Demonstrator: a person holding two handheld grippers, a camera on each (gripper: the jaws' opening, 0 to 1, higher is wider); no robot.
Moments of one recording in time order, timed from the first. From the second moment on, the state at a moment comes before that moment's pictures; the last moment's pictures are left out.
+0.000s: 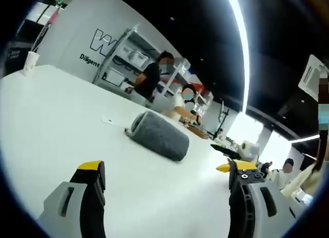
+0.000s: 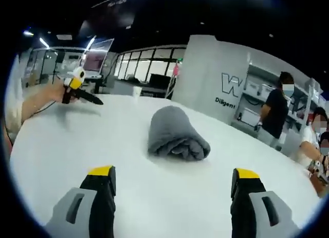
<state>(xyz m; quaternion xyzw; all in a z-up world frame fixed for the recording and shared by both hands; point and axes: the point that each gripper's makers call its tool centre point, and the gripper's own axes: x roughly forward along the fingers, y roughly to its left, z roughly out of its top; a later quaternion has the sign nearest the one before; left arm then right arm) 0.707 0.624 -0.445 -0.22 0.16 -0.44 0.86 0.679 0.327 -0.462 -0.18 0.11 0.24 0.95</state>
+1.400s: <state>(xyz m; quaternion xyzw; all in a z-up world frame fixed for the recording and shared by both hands) 0.716 0.637 -0.447 -0.20 0.15 -0.41 0.88 0.774 0.374 -0.480 -0.68 0.04 0.18 0.71</state>
